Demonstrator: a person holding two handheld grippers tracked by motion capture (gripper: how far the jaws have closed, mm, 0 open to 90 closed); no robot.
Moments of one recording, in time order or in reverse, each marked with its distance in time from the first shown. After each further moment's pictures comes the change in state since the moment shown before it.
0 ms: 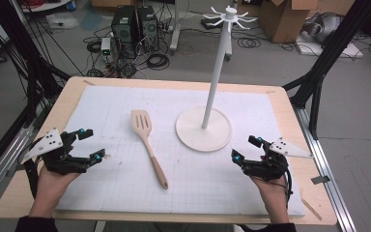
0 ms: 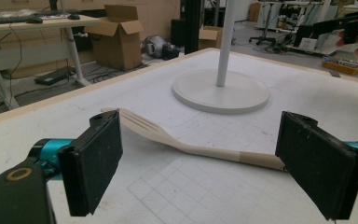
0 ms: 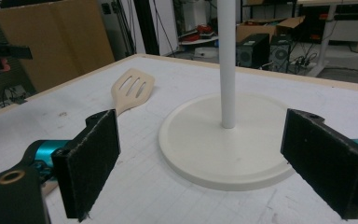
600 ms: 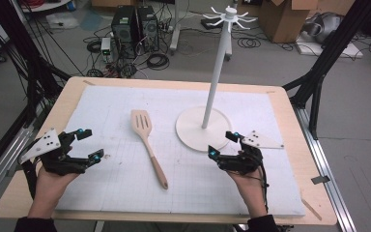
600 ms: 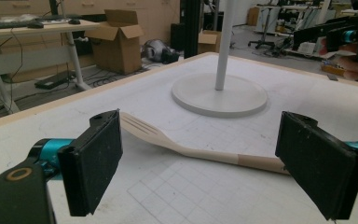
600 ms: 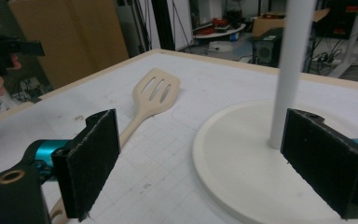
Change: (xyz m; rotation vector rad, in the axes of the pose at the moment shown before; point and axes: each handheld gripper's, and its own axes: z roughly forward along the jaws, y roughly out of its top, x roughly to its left) left arm -0.001 0.001 -0.003 -0.021 -0.001 0.000; right arm 0.035 0.009 0.052 0.036 0.050 -0.010
